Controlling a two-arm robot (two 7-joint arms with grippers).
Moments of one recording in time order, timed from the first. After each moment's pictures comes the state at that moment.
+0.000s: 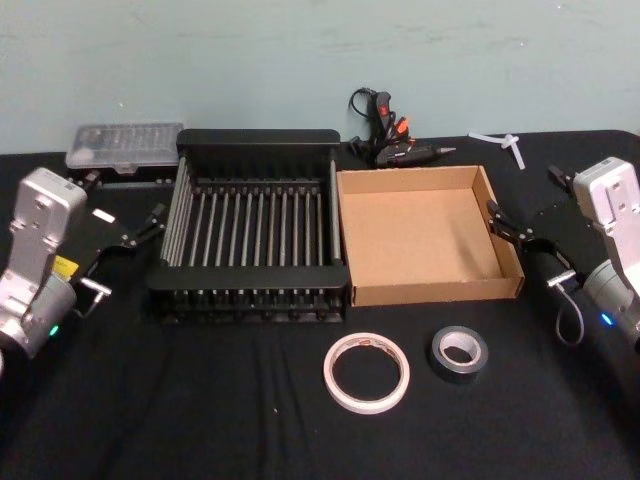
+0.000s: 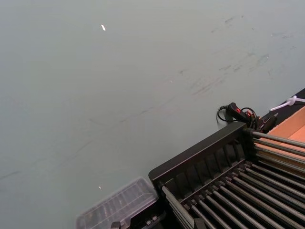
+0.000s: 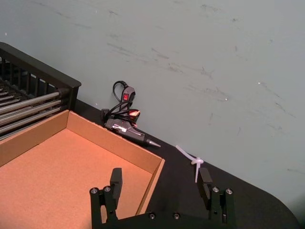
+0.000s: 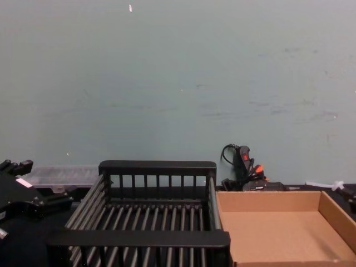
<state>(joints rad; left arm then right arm) -0.20 0.60 0.45 -1.41 -0.25 -0.12 0.03 0.20 0.60 -0.45 -1.41 0.25 -0.12 -0.03</state>
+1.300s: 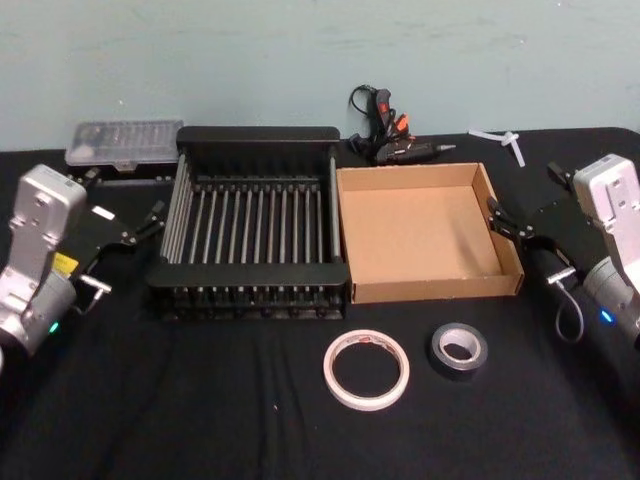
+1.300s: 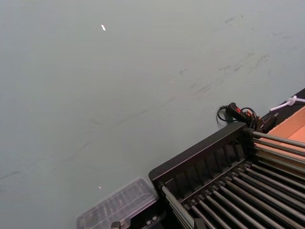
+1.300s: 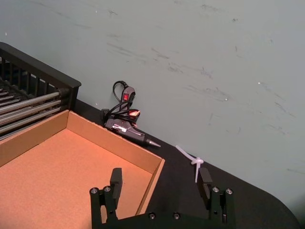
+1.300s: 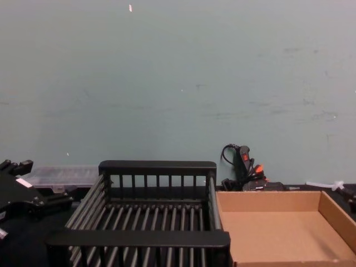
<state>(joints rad) -0.20 0.60 0.45 -1.41 -0.25 -0.12 0.03 0.20 0.60 -0.45 -1.41 0.25 -0.12 -0.03</state>
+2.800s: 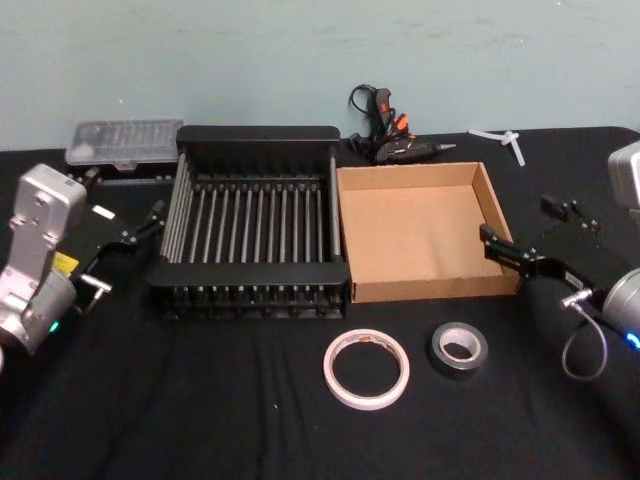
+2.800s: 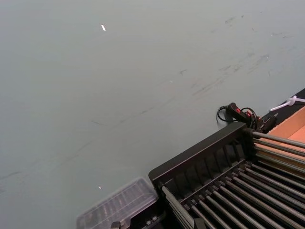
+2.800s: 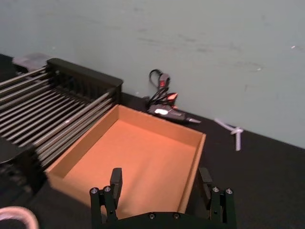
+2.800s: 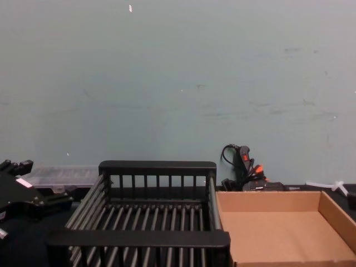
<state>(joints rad) -0.20 0.60 0.45 -1.41 -0.25 -0.12 0.03 -0.03 0.64 -0.26 -1.80 0.45 0.24 0.08</state>
